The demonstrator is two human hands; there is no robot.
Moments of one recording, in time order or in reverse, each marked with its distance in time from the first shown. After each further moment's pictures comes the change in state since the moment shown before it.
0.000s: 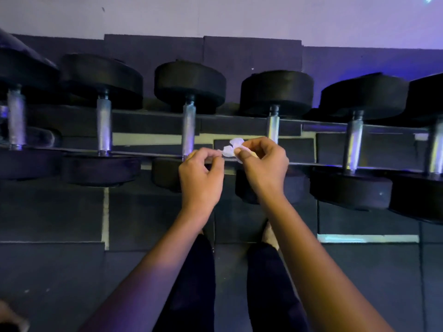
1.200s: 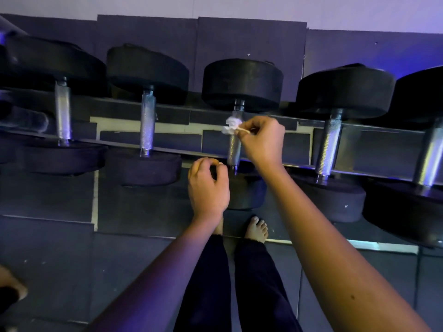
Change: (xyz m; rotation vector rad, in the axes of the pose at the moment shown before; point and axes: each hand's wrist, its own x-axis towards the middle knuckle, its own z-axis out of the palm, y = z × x) left_hand -0.033 -0.011 0.136 0.207 0.098 -0.153; right_hand 0.113 0.043 -0.060 -0.220 -0.149 -0.148
